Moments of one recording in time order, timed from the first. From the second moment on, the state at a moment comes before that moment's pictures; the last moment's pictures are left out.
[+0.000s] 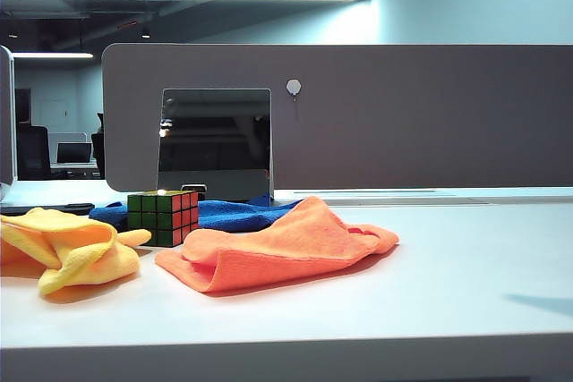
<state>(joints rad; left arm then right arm) -0.04 0.00 0.35 -0.49 0.15 -0.04 0.34 0.64 0.62 -0.22 -0.63 -0.01</state>
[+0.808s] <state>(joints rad) -0.04 0.15 0.35 -0.53 0.25 0.01 0.70 1.01 0.62 0.22 -0.02 -0.14</state>
